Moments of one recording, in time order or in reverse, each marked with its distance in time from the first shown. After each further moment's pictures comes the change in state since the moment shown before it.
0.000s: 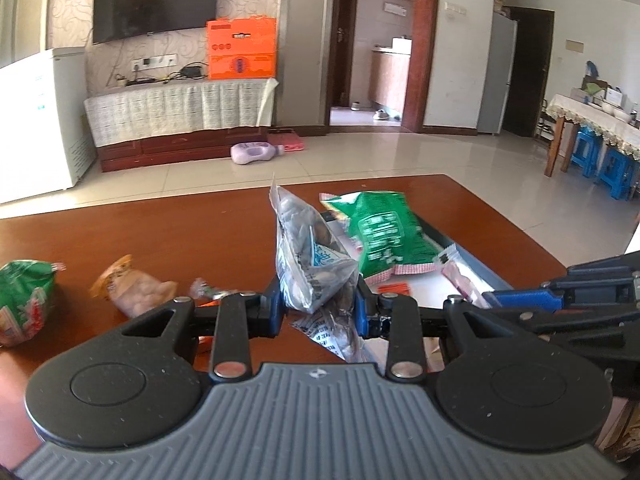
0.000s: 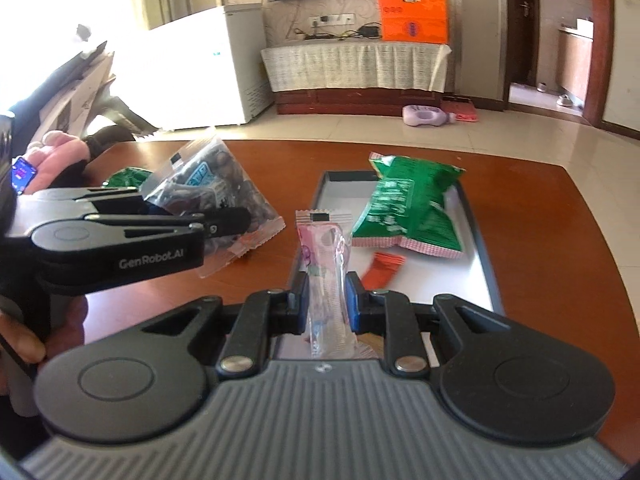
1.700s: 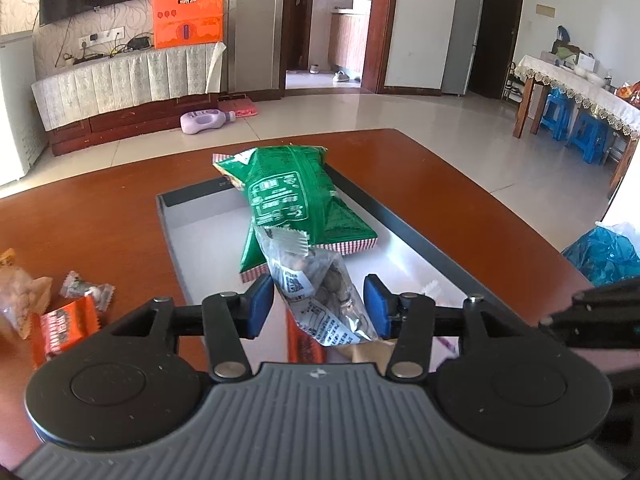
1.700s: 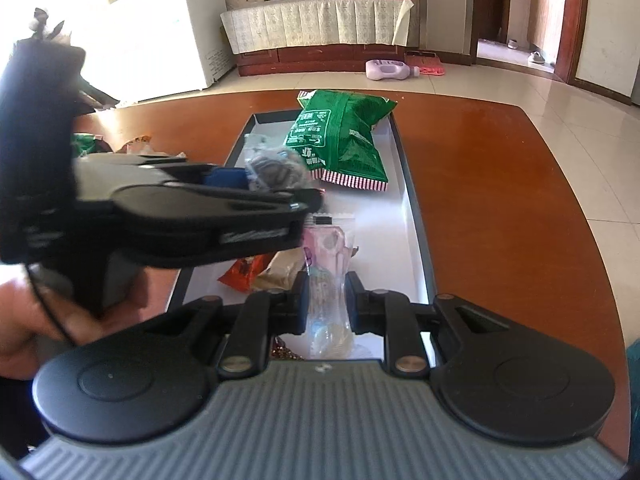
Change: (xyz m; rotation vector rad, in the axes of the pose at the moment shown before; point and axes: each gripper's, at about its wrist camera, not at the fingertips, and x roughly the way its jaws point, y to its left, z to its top) left arm 0.106 -0.061 0.001 0.053 0.110 -0.103; right arm 0.023 -0.043 -0.021 0.050 0.125 -0.076
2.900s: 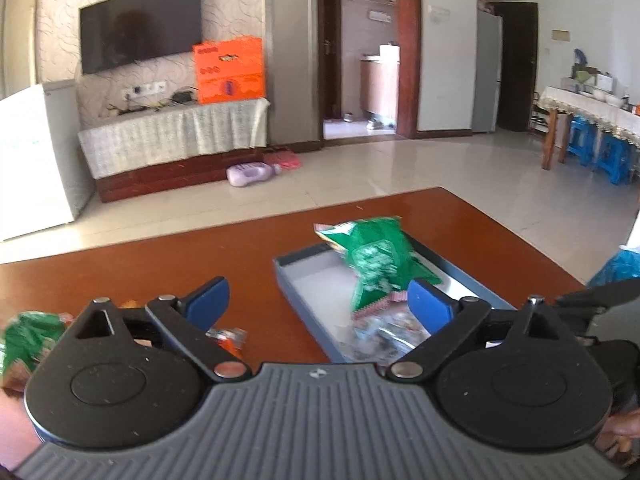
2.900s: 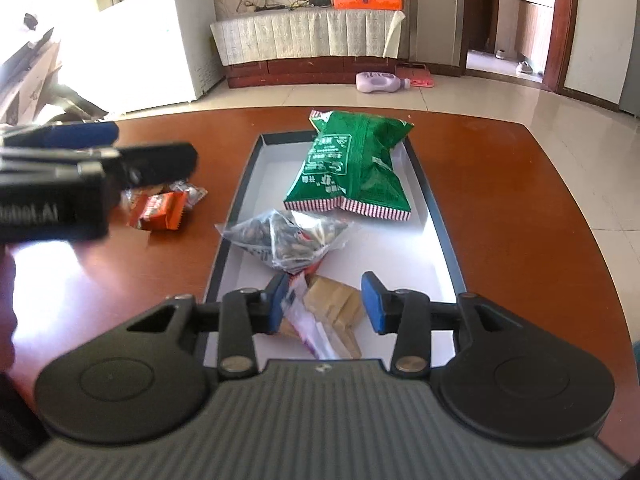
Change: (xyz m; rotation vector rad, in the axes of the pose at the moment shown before) left arm -0.132 0.049 0.011 0.030 -0.152 0.138; right arm 0.009 0.034 0.013 0.002 -0.042 -0.048
